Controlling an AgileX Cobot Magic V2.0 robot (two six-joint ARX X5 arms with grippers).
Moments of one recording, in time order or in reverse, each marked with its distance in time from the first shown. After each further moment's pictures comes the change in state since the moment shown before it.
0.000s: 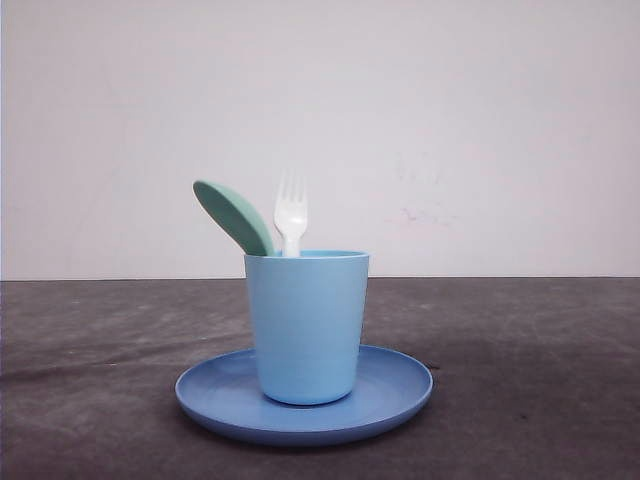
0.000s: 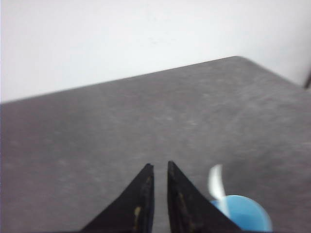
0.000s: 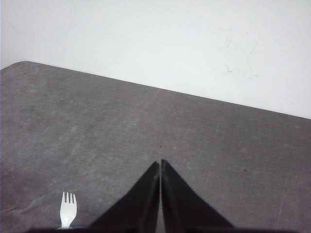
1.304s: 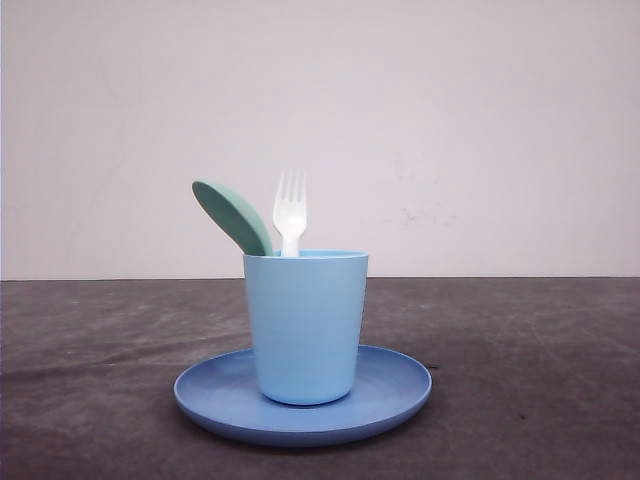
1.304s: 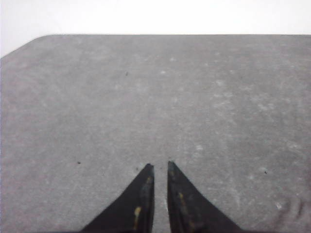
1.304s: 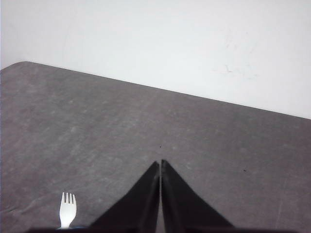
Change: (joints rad) left arm 0.629 -0.608 -0.892 0.340 0.064 0.059; right arm 0.000 -0.001 0.000 0.000 0.000 0.000
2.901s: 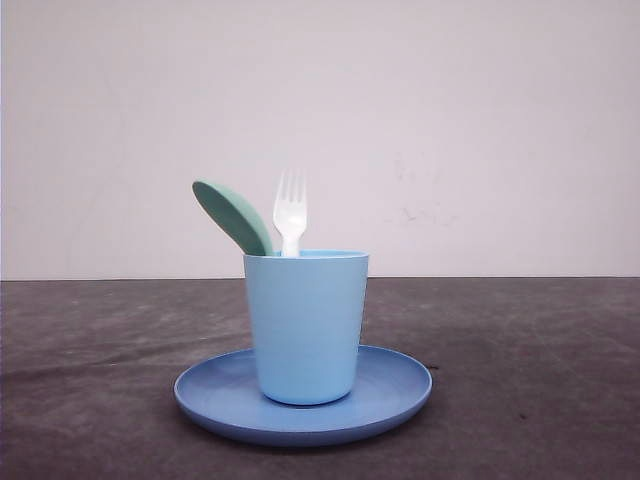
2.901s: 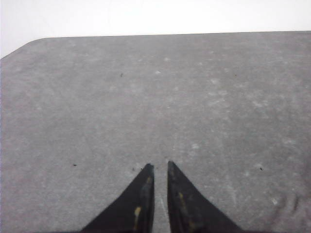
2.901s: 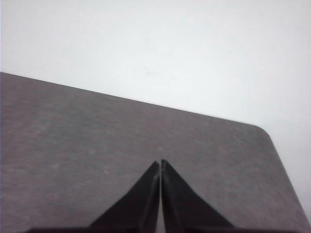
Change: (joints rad) left arm 0.000 0.000 0.000 0.001 0.021 0.017; right arm -0.218 0.015 -0.004 0.008 0.123 -0.133
